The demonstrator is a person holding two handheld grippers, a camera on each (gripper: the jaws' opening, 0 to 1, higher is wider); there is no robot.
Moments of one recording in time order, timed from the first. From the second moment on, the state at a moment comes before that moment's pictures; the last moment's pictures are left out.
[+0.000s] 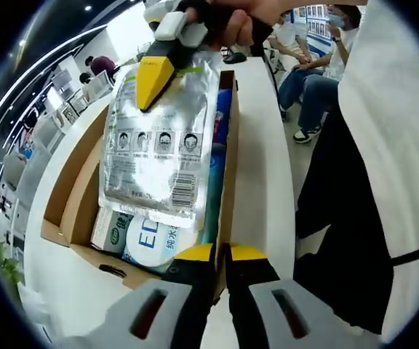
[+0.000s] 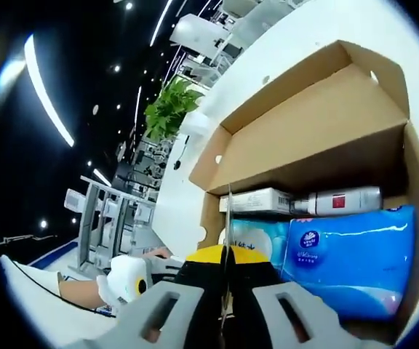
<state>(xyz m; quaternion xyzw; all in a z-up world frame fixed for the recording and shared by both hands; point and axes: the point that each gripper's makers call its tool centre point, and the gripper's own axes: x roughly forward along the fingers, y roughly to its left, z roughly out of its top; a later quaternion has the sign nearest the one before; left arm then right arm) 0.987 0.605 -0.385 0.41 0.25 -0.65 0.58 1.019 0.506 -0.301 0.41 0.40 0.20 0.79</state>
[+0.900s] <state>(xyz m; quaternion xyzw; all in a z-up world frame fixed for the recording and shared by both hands) 0.987 0.606 -0.385 0.41 0.25 -0.65 0.58 1.008 0.452 -0.273 0.42 0.36 0.18 0.81</state>
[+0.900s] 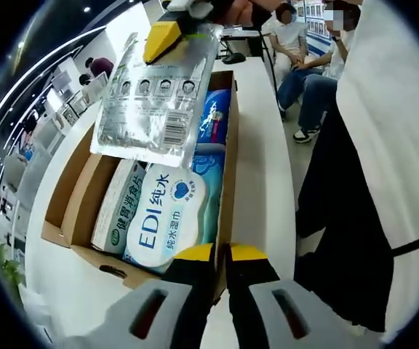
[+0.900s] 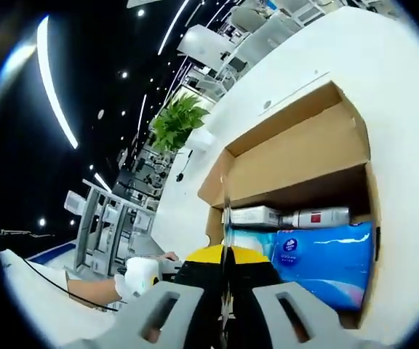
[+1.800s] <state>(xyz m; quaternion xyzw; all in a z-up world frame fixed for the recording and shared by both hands) 0.988 0.605 -0.386 0.41 0.25 -0.65 0.59 0.982 0.397 -0.242 0.43 0.32 0.15 0.83</state>
